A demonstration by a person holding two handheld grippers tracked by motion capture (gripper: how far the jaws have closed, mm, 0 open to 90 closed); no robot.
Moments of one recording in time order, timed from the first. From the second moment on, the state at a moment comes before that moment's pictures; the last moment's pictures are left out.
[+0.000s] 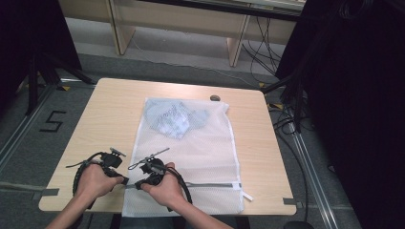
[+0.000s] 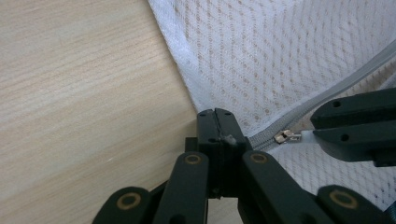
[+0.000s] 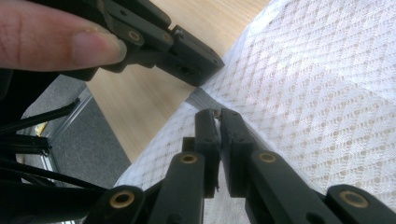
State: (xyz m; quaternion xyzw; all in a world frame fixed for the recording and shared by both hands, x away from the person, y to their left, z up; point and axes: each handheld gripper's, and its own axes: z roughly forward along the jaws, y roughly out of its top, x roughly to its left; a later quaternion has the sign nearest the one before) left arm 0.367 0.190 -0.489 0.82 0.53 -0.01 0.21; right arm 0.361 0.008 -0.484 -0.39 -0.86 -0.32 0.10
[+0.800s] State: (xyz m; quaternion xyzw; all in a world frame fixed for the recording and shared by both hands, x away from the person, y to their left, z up) left arm 0.364 0.188 -0.488 0.81 0.54 -0.01 0.21; right arm 0.363 0.000 -0.480 -0.39 -0.86 -0.32 0.09
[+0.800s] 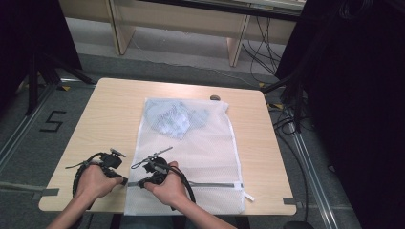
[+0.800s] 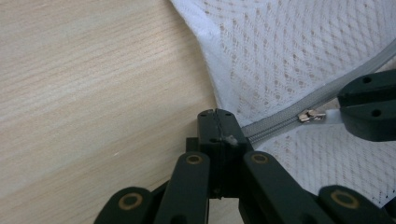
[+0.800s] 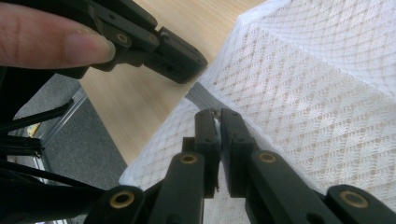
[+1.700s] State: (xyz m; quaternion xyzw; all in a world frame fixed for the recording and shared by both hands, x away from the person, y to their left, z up) left arm 0.364 0.170 -0.488 0.82 0.53 -0.01 0.21; right arm 0.360 0.001 -0.484 -0.39 -0.87 -0.31 0.09
